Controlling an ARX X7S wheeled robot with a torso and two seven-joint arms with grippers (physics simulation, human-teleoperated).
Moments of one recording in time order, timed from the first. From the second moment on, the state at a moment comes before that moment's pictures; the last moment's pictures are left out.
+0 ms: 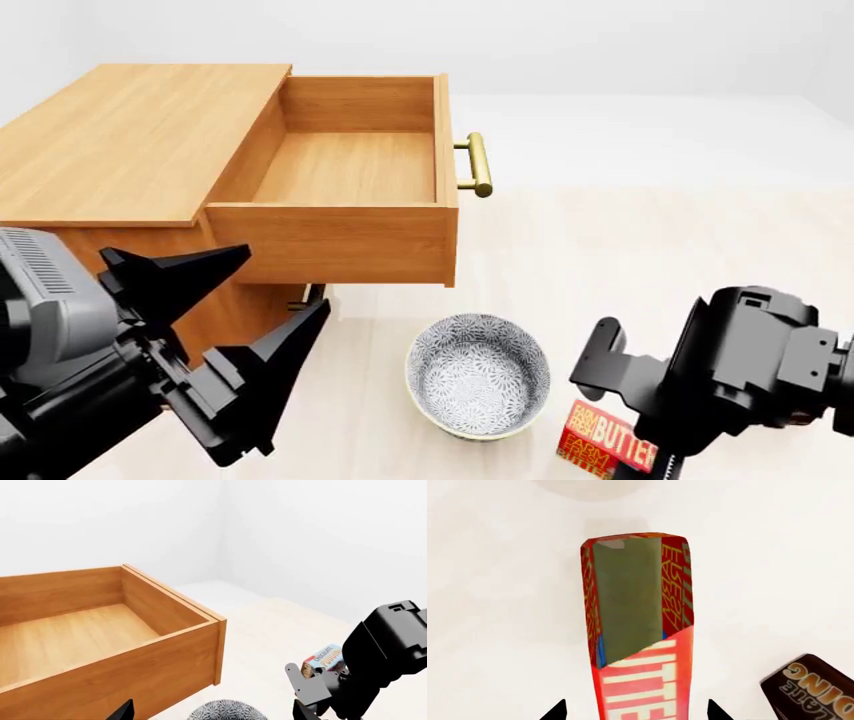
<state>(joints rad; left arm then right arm) -1.37 -1.45 1.50 0.79 -1.54 0.06 -0.20 1.52 0.69 -1.90 0.10 1.12 1.16 -0.27</state>
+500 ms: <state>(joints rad) -1.36 -1.44 1.50 0.78 -1.53 0.06 -0.20 1.48 0.67 -1.92 0.17 1.08 1.11 -0.31</state>
